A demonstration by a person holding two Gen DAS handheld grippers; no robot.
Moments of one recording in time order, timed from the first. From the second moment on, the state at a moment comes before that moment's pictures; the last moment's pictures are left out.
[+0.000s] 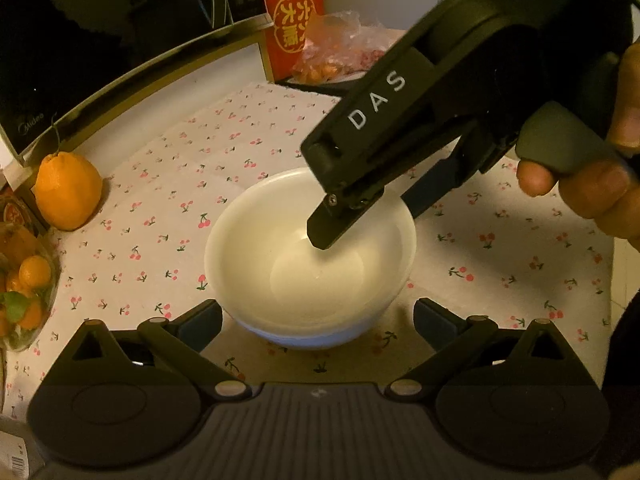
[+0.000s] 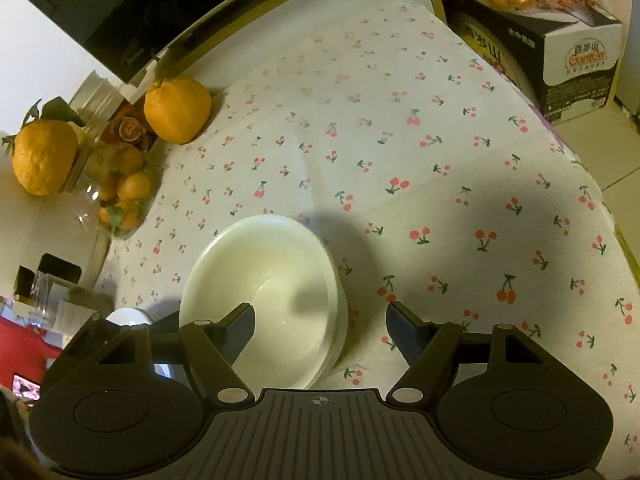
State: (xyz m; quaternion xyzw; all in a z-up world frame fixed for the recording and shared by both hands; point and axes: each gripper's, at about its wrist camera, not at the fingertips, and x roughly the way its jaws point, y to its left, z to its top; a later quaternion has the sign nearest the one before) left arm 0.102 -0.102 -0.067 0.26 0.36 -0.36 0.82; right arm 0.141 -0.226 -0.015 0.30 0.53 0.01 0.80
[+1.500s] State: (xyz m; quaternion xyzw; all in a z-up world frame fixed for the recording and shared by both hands) left arm 0.065 -0.056 -0.016 0.22 0.31 -0.34 0.86; right arm 0.118 -0.191 0.038 0.26 0.49 0.05 0.83
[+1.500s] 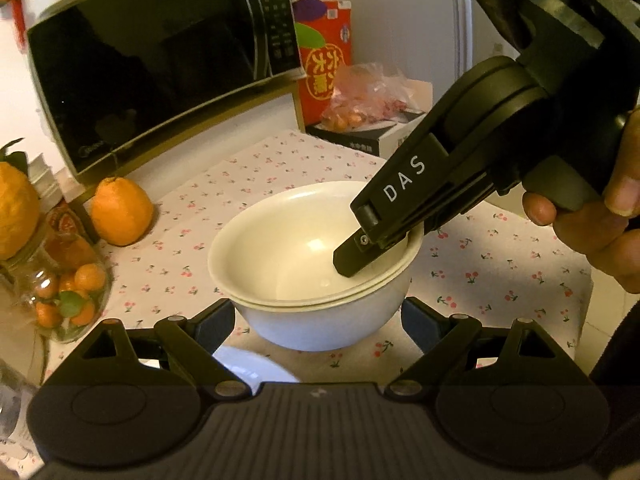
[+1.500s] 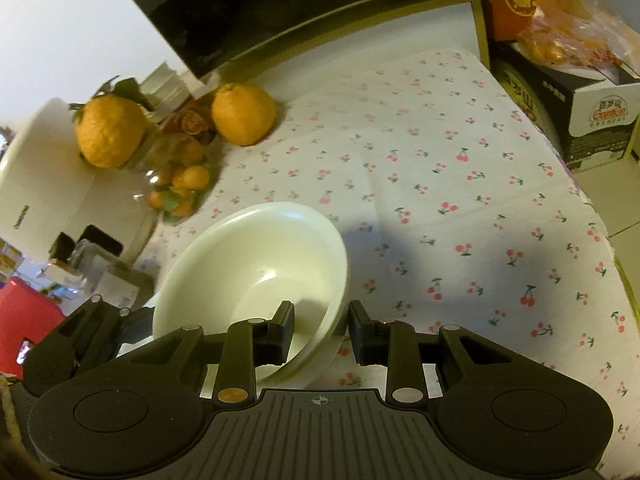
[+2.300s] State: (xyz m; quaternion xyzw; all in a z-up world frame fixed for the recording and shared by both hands) left arm 0.049 0.015 -0.007 0.21 0.32 -0.30 0.87; right arm 0.119 -0.107 0.053 0.23 0.49 0.13 0.83
